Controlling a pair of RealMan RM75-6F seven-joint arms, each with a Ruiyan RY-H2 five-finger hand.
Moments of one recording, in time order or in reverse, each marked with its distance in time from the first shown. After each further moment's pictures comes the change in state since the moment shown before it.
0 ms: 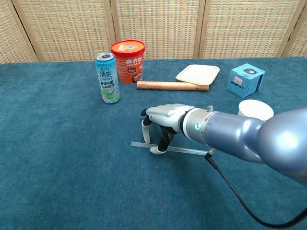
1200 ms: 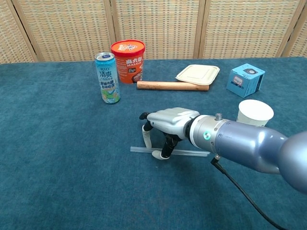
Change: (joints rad) left arm 0.003 0.003 0.009 -0.010 0.022 0.014 -0.005; right arm -0.053 0.010 -0.053 -0.019 -0.163 0.021 0.062
